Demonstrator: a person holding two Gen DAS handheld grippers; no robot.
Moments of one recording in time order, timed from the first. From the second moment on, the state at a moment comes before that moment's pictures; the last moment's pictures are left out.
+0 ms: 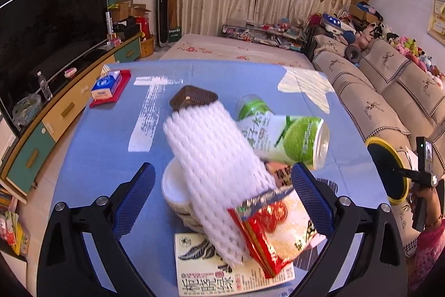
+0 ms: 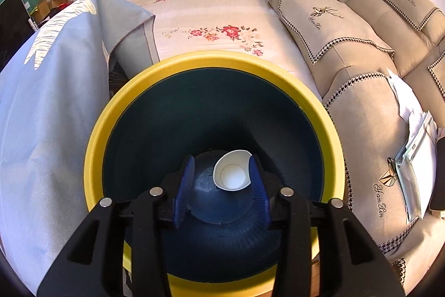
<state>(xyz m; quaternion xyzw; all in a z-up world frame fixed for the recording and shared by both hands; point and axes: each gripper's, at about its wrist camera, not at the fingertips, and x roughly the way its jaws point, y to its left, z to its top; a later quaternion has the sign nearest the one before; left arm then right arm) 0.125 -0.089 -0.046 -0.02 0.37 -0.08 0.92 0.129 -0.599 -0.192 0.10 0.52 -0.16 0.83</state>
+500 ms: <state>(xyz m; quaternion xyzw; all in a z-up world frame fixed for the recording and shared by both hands) 0.154 -0.085 -0.045 -0.04 0.38 -0.09 0.92 0.128 -0.582 -0.185 0.10 0.52 -0.13 0.84</state>
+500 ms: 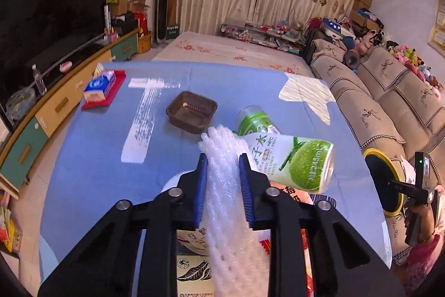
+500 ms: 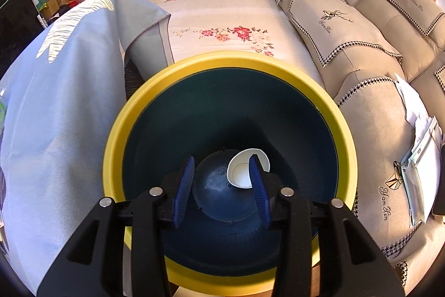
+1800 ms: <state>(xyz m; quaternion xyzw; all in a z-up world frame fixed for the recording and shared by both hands) 0.112 -0.452 0.002 0.11 0.32 -0.36 0.87 0.029 -0.644 -0.131 0.12 0.42 -0.18 0.88</state>
